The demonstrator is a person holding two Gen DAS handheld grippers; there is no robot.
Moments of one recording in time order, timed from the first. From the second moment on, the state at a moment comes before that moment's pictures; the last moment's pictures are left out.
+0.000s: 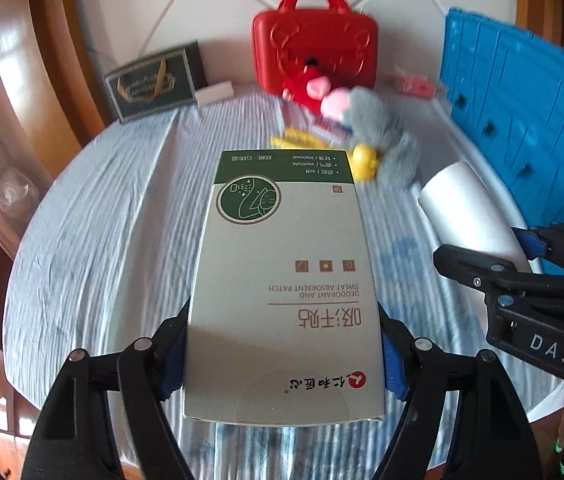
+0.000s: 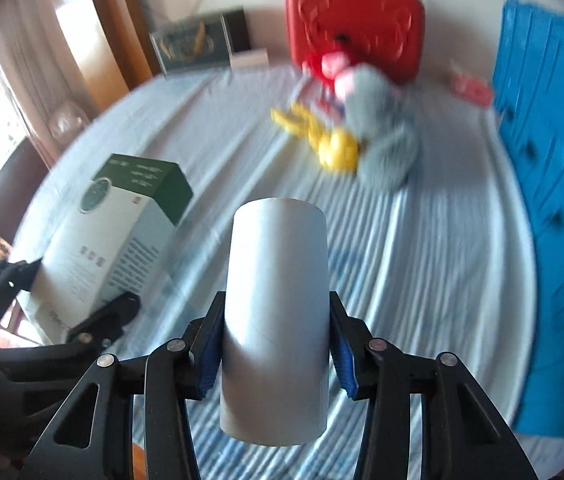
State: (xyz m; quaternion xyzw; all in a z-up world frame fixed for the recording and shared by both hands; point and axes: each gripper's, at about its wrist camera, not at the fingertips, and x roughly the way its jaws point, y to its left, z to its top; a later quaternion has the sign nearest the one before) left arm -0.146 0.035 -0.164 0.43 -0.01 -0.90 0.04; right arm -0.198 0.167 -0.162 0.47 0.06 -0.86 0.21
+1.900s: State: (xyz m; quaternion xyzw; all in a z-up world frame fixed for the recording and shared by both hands) left arm -0.176 0.467 0.008 0.38 -0.10 -0.91 -0.12; right arm -0.163 0.628 0.021 0.34 -0.03 -0.93 0.12
